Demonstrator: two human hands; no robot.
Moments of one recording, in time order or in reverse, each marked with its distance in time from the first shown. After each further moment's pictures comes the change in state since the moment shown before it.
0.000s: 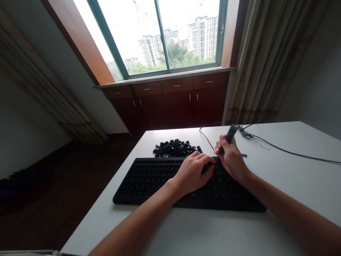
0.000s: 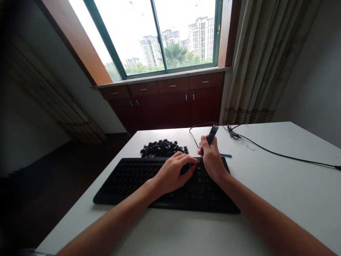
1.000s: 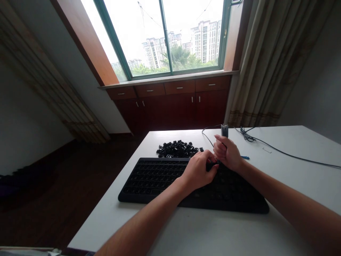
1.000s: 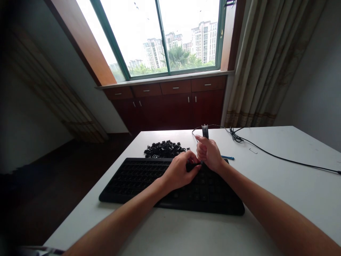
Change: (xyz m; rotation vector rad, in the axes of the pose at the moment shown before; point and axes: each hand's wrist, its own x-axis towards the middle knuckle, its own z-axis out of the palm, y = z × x) left_hand 0.007 -0.001 0.010 -0.139 0.102 -0.169; right_hand 0.020 -0.009 0.005 0.005 -0.265 0.219
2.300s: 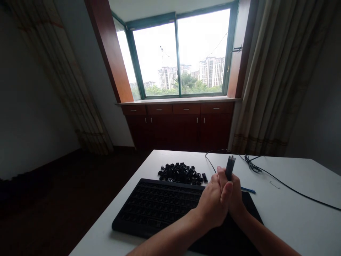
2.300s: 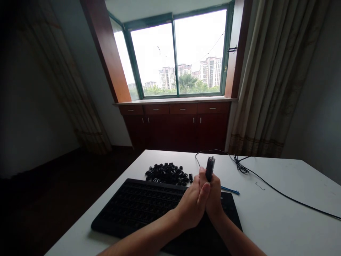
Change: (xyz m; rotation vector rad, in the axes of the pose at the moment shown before) left_hand 0.014 0.018 0.031 -0.279 0.039 -0.093; right_hand -0.016 0.024 0.013 -0.409 0.319 -0.244
